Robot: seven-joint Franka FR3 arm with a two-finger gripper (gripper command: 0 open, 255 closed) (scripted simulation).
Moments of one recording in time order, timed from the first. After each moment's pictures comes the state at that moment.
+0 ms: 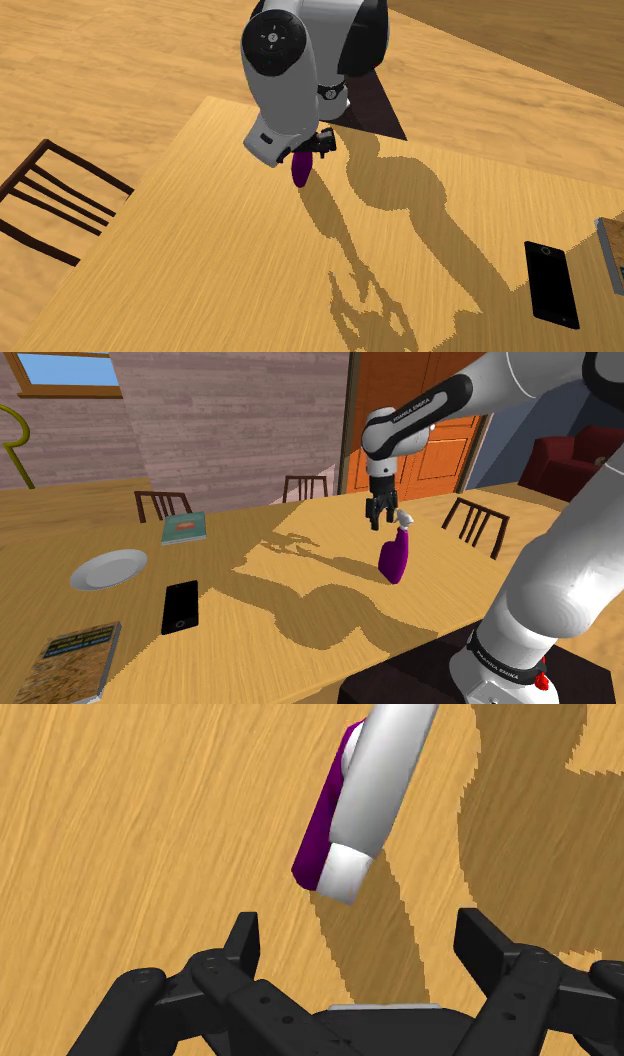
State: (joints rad) arm -0.07 -0.15 -0.27 -2.34 -0.04 1.92 -0.25
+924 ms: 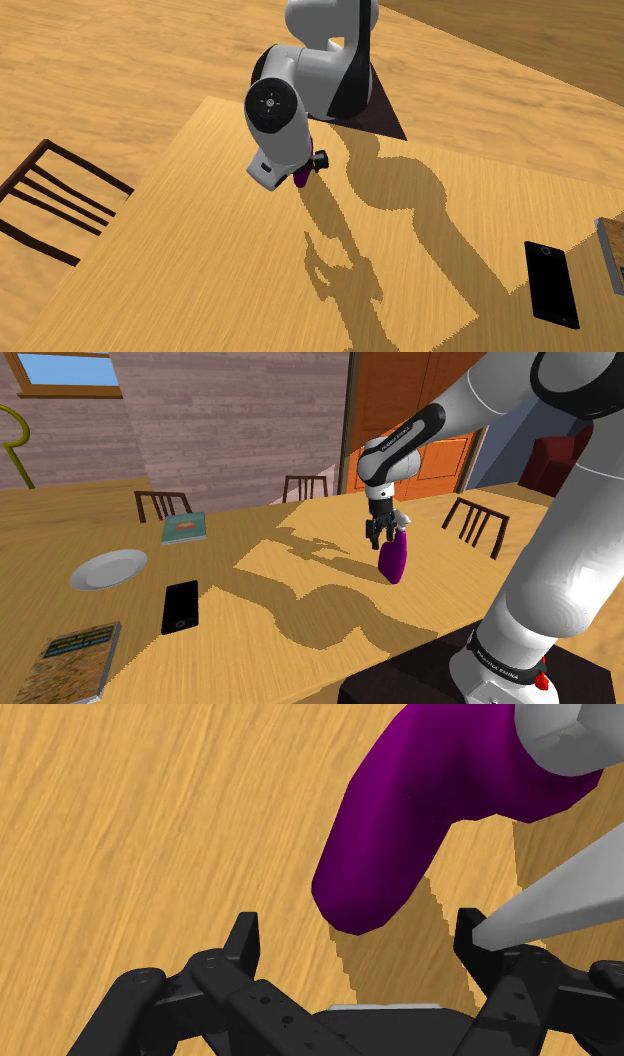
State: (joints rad) arm -0.08 -0.01 -0.30 -2.39 -0.02 2.06 -0.29
